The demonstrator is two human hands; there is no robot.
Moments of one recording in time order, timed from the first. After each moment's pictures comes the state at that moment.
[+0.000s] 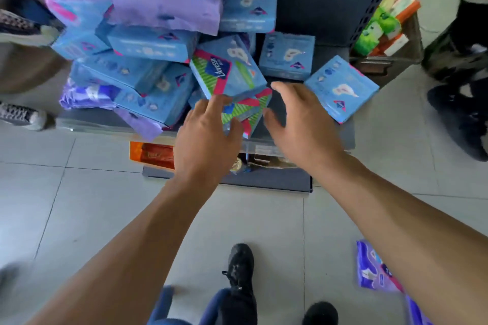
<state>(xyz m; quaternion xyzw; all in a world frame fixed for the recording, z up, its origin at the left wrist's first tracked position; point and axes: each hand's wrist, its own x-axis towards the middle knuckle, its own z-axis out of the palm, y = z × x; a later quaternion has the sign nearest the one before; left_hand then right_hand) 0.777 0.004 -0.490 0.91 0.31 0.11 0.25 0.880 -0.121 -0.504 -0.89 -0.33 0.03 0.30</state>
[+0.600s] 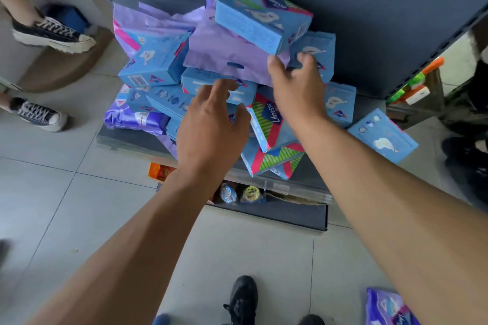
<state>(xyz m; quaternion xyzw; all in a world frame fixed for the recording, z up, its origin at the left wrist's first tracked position) 0.789 0.102 -0.444 0.87 0.34 0.20 0.27 0.917 0.038 -0.448 -0.84 -0.13 0.14 0.51</state>
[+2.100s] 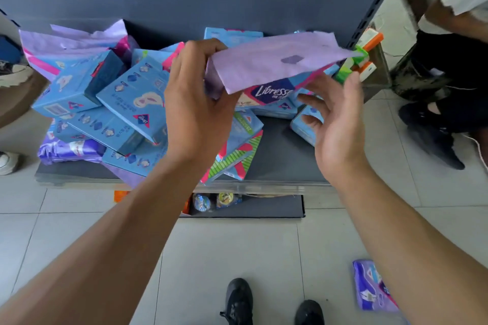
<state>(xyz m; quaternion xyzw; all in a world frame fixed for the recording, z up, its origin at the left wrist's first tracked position) 0.858 0.049 -0.422 0.82 0.15 0.37 0.40 0.929 -0.105 -0.447 -0.63 0.00 0.15 0.76</state>
